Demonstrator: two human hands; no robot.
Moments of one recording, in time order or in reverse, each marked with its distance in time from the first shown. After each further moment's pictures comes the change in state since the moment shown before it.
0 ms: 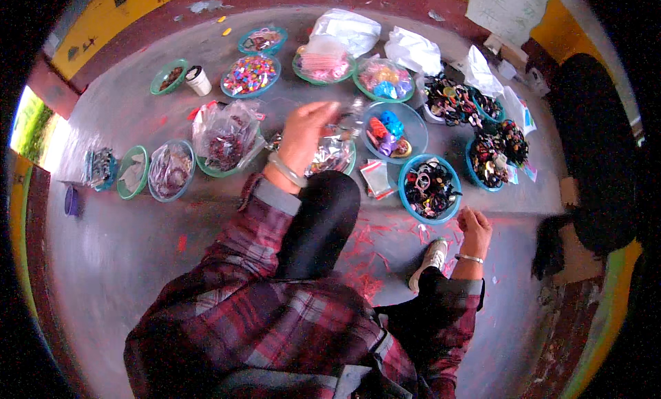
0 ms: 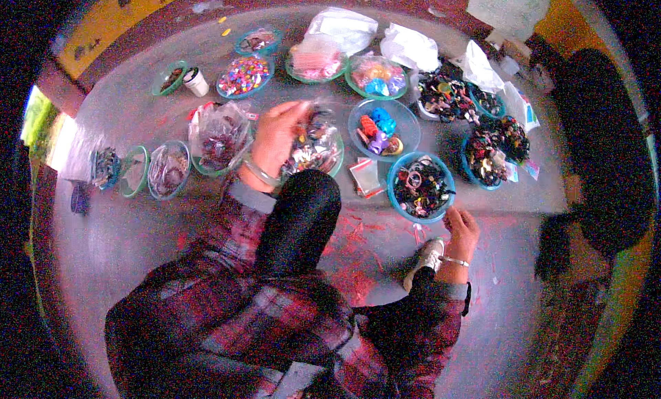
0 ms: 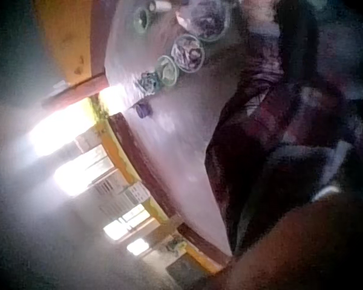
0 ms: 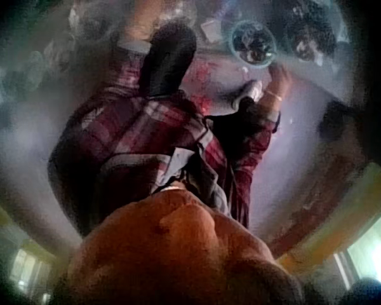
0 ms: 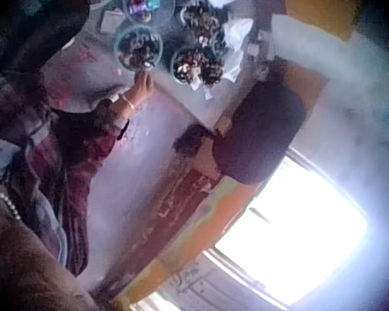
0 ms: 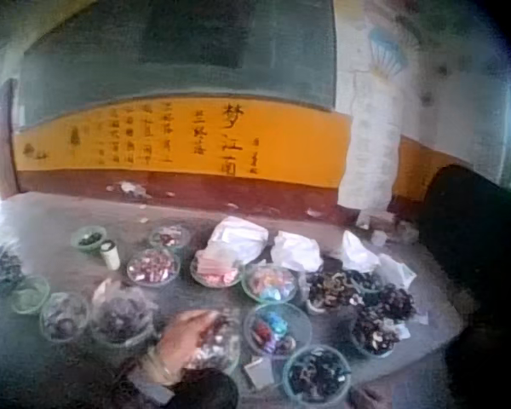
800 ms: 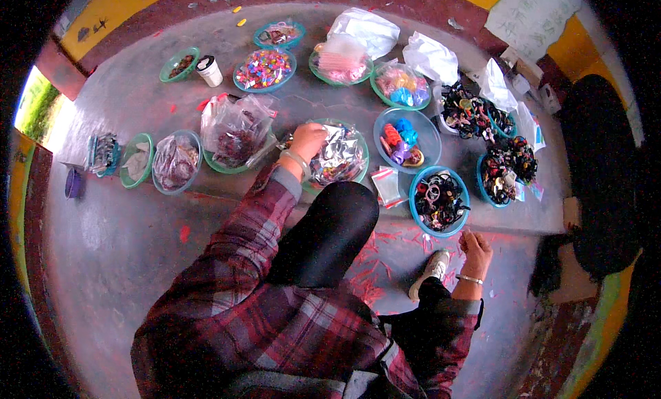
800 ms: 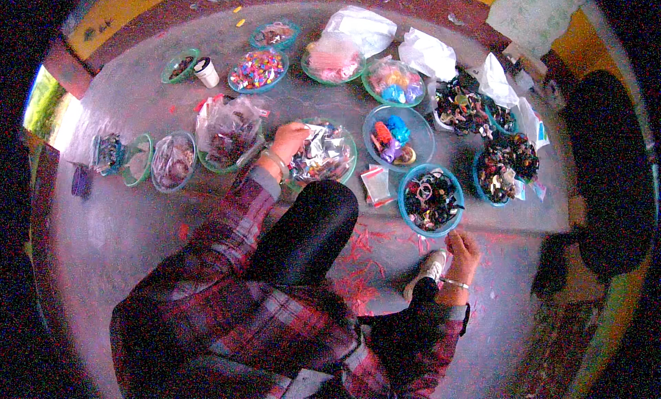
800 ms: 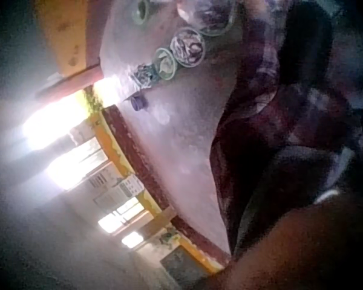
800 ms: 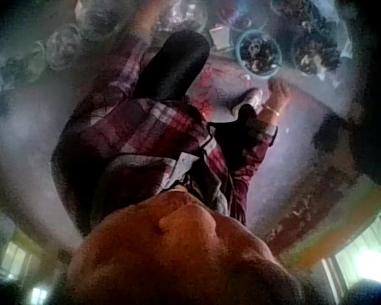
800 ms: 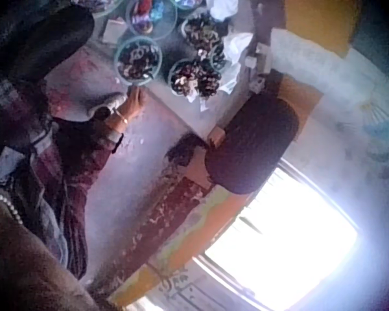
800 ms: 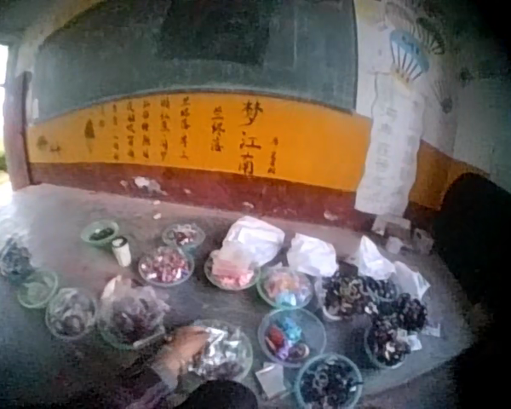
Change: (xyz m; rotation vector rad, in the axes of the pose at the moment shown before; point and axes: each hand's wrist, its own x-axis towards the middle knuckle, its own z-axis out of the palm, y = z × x) left_hand 0.050 -0.118 -0.105 0.649 0.203 -0.083; right_hand -0.007 0.009 0.004 -0.099 -0.066 0.020
